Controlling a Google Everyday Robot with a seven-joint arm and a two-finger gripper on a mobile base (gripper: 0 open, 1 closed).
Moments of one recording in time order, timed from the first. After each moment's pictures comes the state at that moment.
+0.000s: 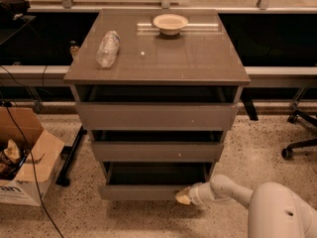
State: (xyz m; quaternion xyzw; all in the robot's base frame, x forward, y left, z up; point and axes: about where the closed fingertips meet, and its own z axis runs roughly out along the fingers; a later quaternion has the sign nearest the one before) arm 0.575 -0.126 0.177 -0.39 0.84 0.28 0.25
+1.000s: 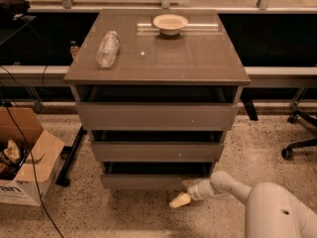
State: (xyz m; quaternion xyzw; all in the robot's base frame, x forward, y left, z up) arm 0.596 -0.122 0.183 -0.40 0.83 0.29 0.27
